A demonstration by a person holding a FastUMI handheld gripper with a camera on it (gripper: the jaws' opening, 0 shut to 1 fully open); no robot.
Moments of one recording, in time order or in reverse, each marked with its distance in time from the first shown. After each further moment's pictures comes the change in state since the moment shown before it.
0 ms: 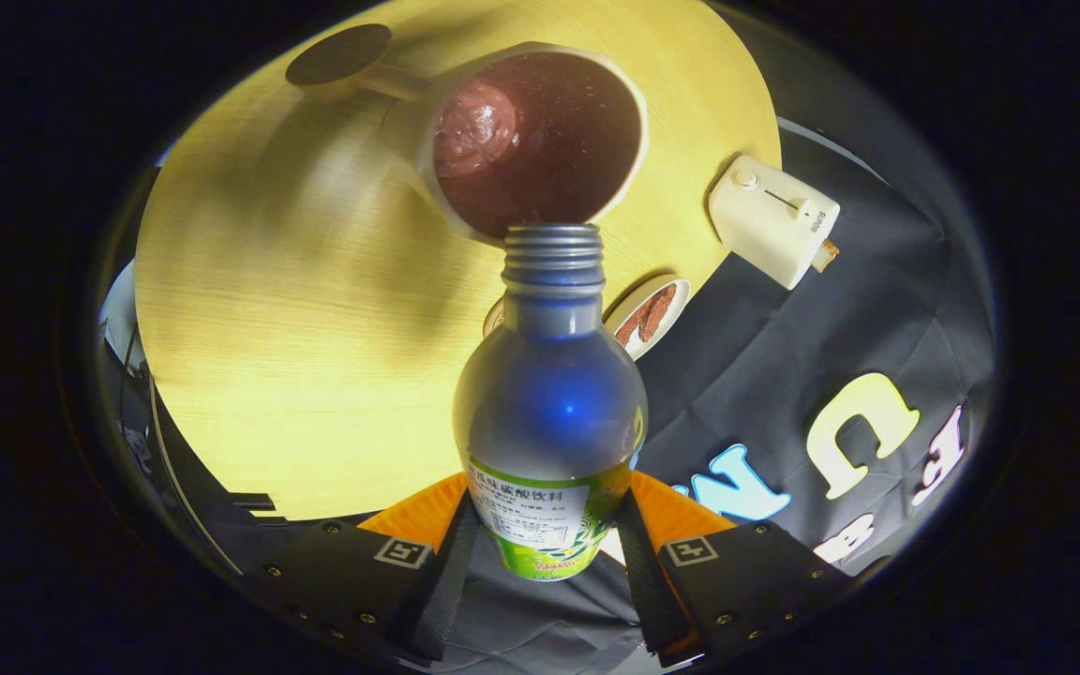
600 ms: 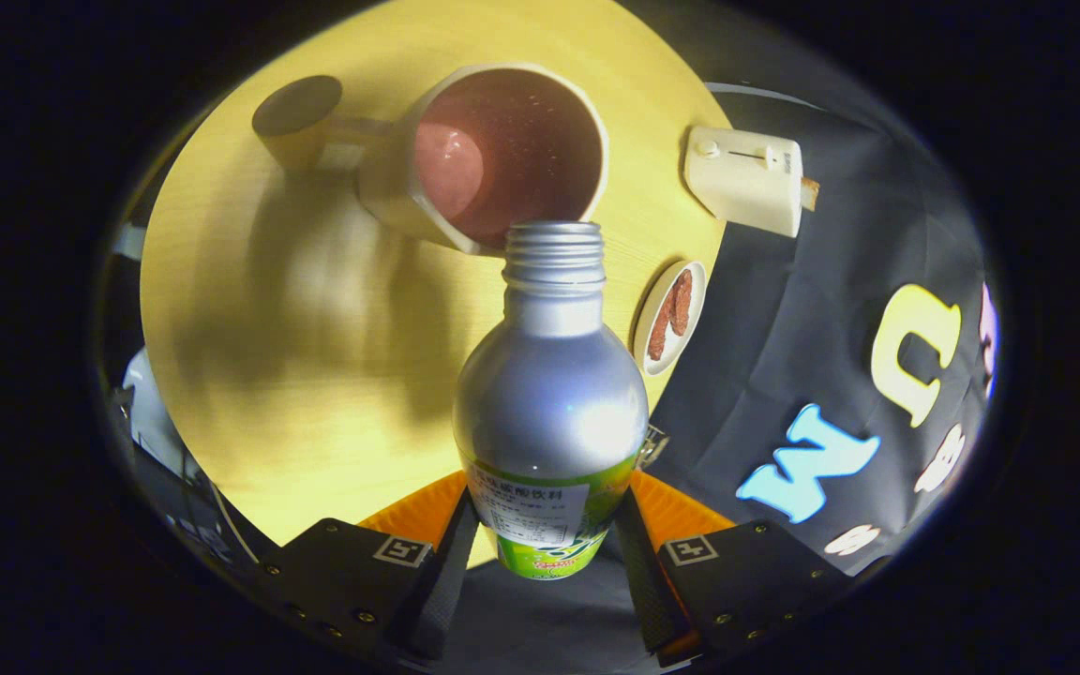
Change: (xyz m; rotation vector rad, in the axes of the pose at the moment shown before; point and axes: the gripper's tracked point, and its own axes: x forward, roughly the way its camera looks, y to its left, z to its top) arm 0.016 0.047 0.014 0.354 -0.156 0.137
